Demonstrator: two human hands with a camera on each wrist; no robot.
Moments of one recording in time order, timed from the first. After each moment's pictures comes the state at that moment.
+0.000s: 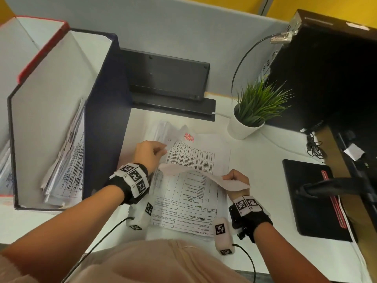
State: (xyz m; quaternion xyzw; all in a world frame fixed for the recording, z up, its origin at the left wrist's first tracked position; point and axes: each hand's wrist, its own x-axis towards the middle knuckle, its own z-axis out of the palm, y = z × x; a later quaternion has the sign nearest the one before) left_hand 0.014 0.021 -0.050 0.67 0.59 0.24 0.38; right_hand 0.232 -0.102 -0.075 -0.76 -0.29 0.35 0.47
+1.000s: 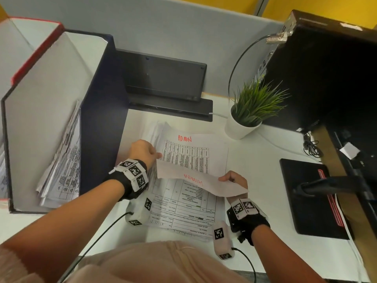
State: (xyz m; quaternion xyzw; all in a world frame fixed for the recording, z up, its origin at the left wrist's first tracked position) left_hand 0.014 0.036 -0.048 0.66 0.66 0.13 0.34; right_hand 0.240 -0.099 -0.081 -0.68 -0.09 0.47 0.55
